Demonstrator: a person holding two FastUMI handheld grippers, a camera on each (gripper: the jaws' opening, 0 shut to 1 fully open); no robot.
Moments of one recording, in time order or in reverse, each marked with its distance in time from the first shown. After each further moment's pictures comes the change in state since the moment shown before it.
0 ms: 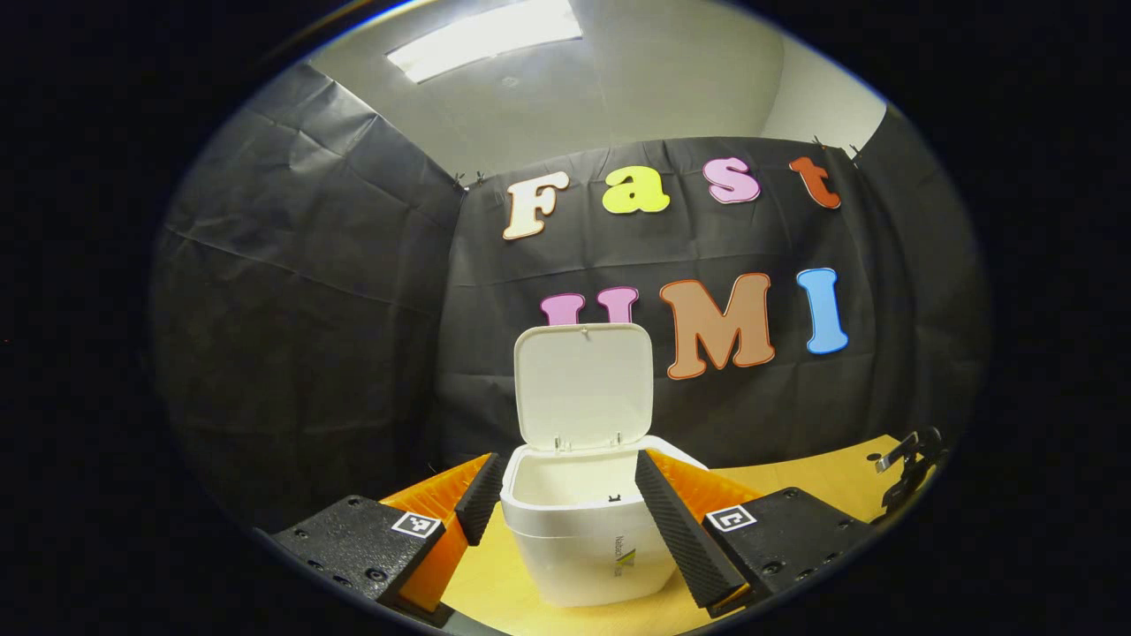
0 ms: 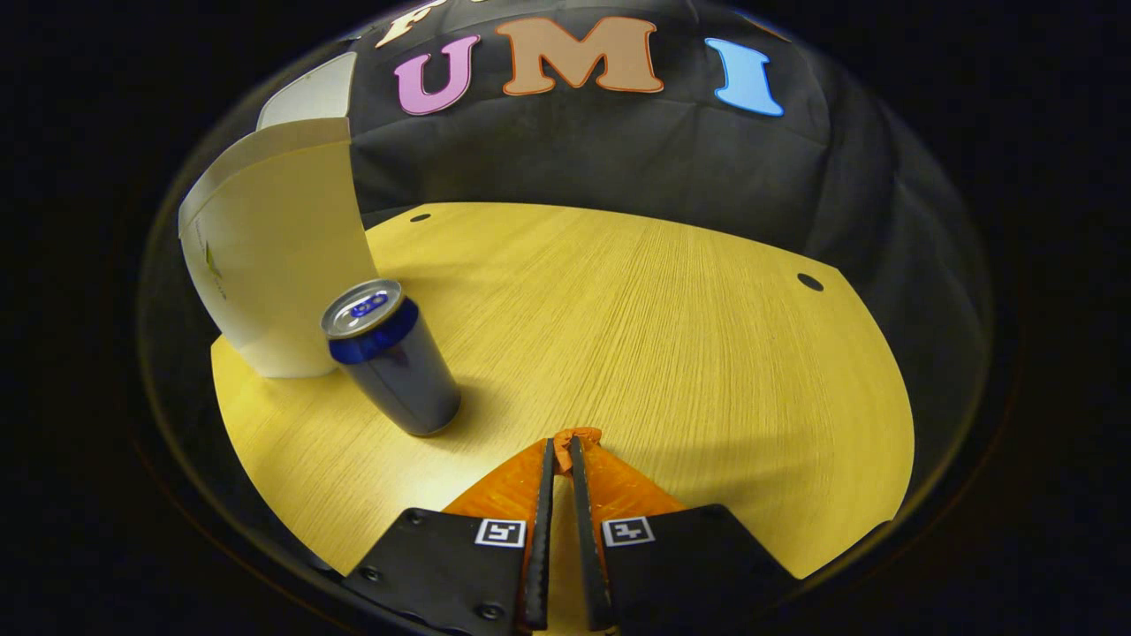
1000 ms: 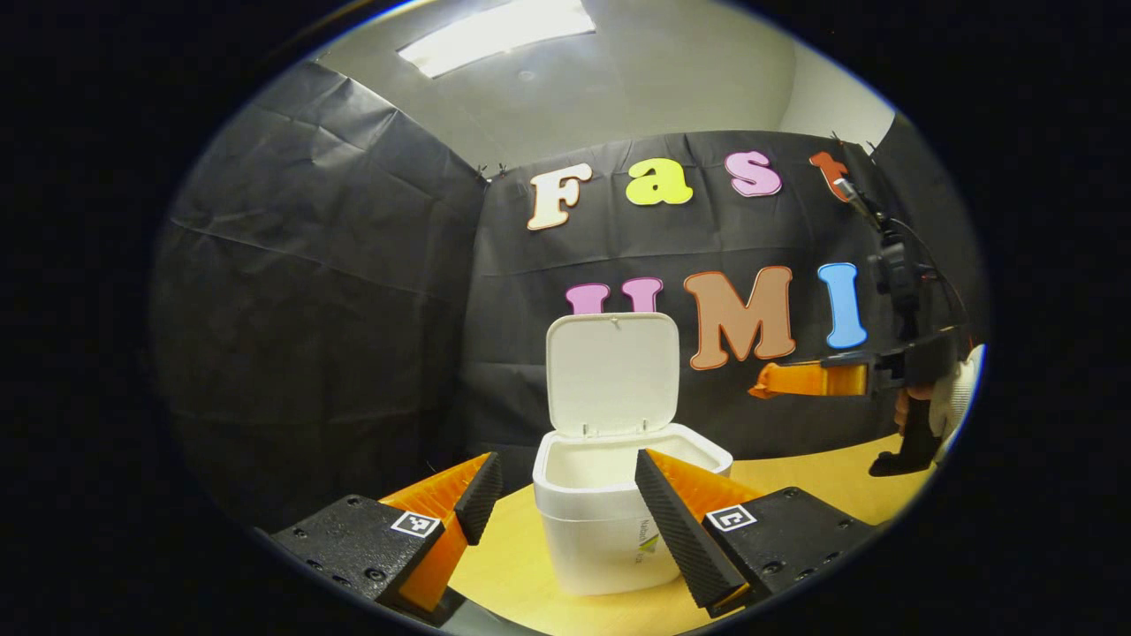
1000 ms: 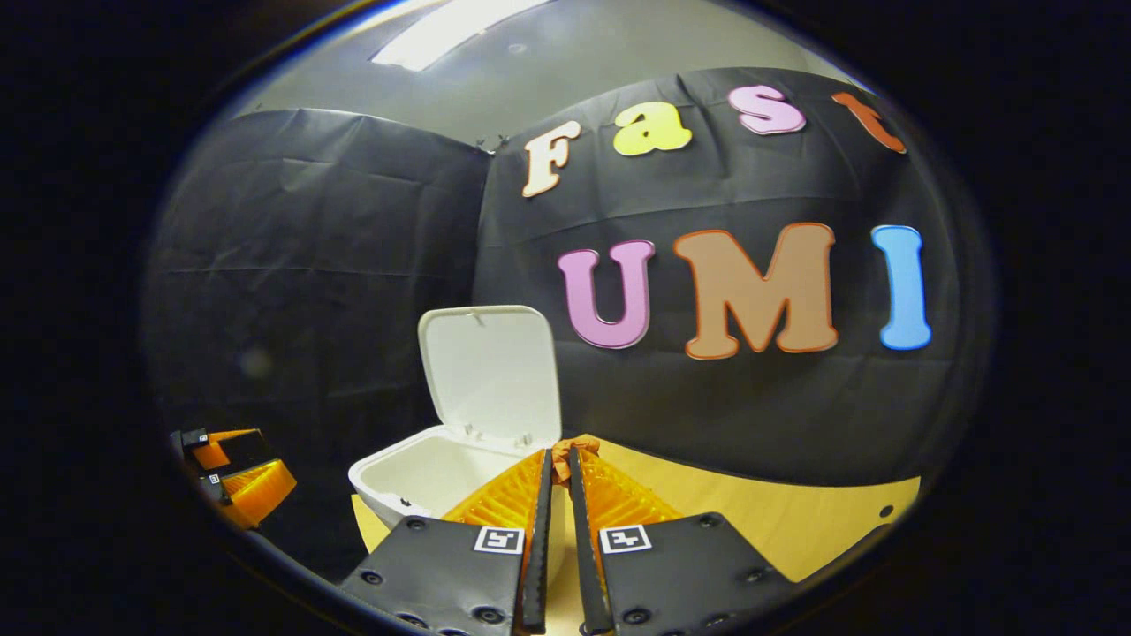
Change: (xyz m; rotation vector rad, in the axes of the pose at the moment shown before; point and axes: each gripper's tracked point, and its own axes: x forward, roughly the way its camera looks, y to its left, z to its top) left arm -0.024 0.028 -0.005 0.006 0.039 0.101; right arm -0.156 0.208 0.313 -0.230 -0.636 0.481
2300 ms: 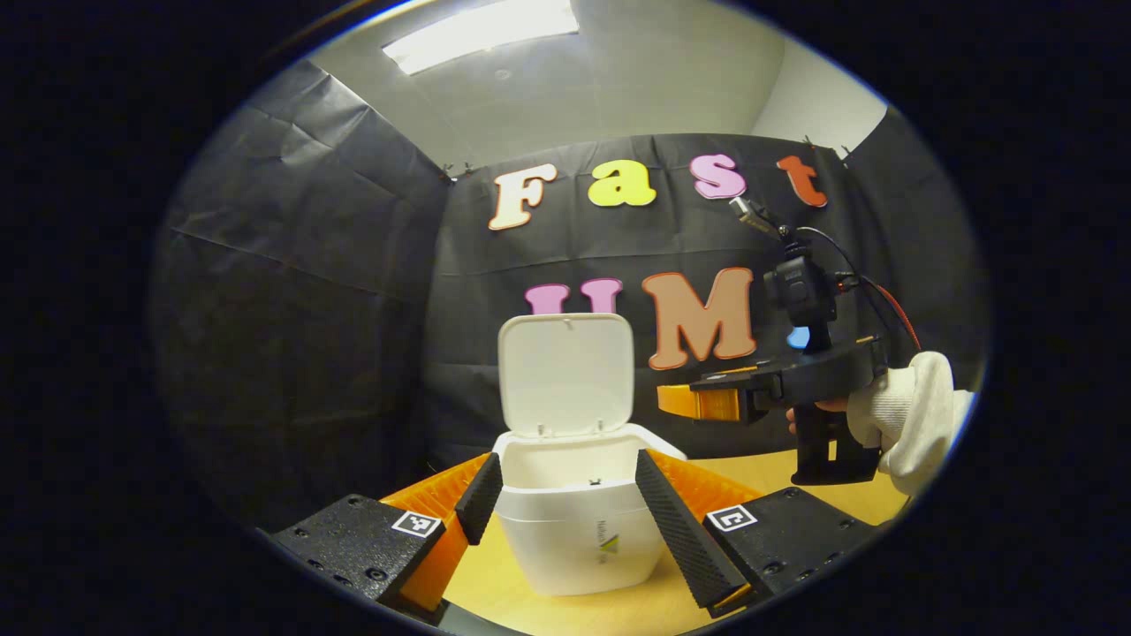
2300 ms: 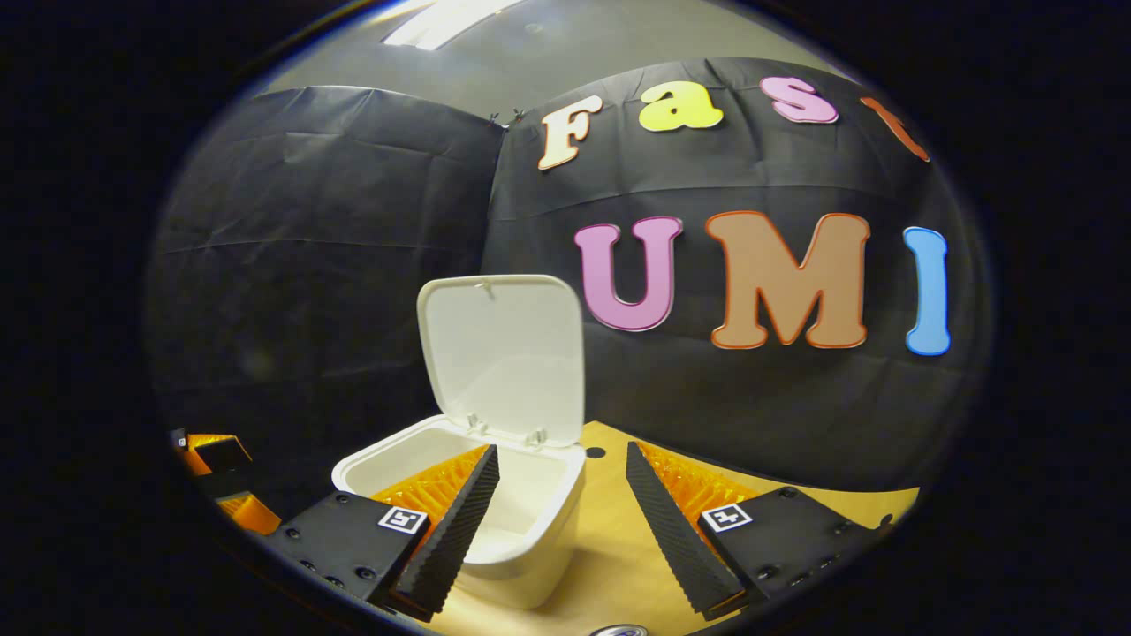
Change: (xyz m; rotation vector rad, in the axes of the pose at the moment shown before) left arm 0.003 -0.076 -0.006 -0.034 -0.001 -0.251; right arm 0.005 -0.028 -0.010 -0.005 0.060 -0.107
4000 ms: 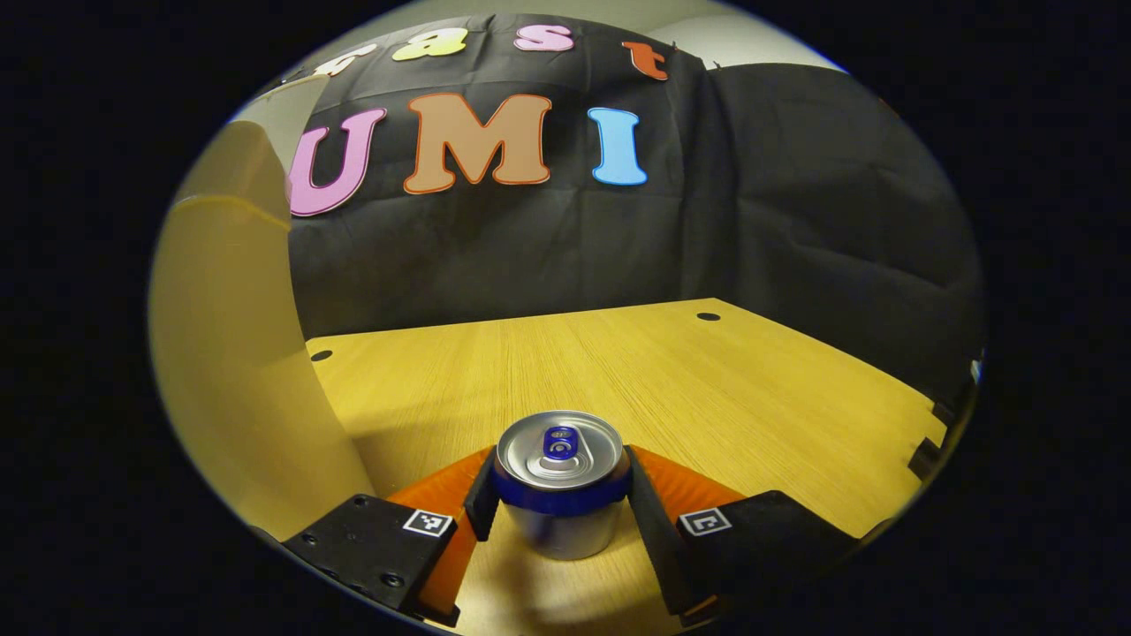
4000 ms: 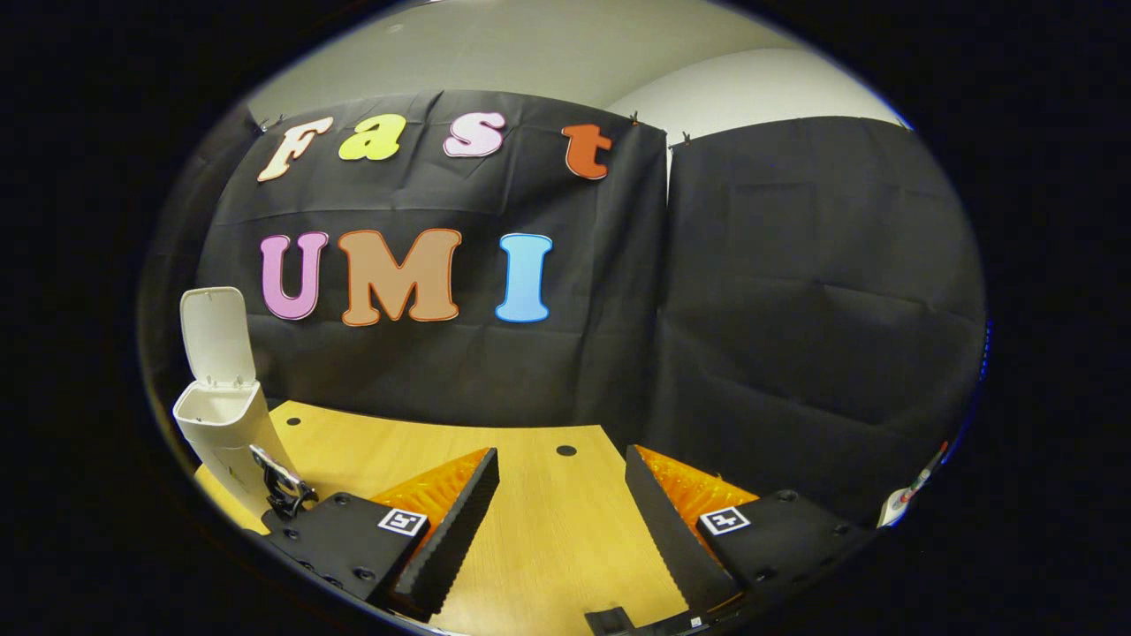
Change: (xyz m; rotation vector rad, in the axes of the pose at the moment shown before) left arm 0.073 -0.221 -0.257 0.010 0.385 -0.553; right arm -0.368 -0.157 -0.084 0.185 0.052 -0.984
